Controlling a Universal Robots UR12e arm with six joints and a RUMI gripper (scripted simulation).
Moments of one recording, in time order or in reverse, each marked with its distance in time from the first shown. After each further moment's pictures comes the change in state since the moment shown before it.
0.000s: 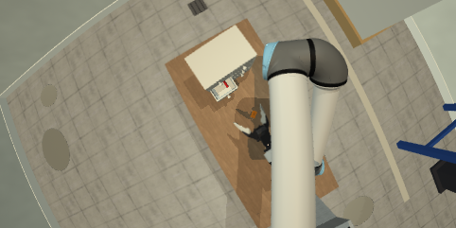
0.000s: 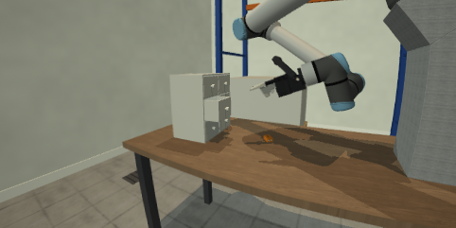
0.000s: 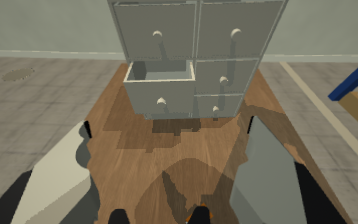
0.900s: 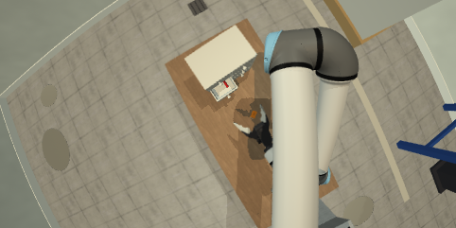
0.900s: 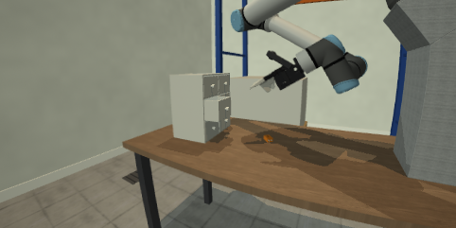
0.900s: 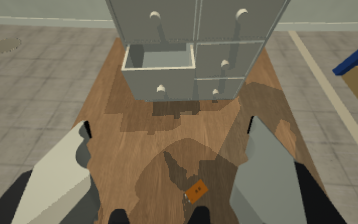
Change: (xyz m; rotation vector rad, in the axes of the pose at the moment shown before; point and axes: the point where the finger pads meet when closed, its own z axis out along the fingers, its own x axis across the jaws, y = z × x) arm 0.000 -0.006 -0.003 -0.192 0.000 0.003
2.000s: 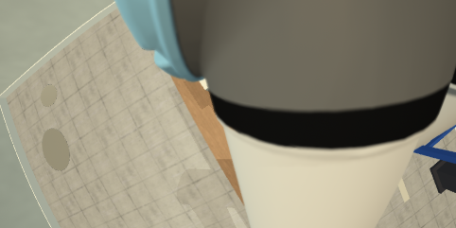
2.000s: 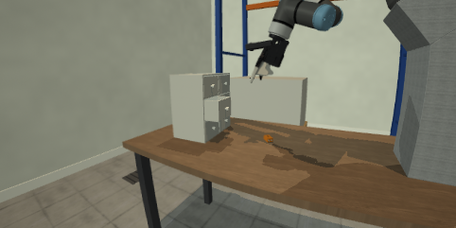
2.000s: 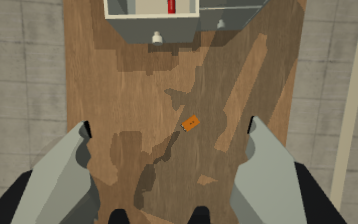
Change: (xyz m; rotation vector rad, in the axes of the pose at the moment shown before) arm -0.001 -0.018 -0.013 -0.640 0.004 -0.003
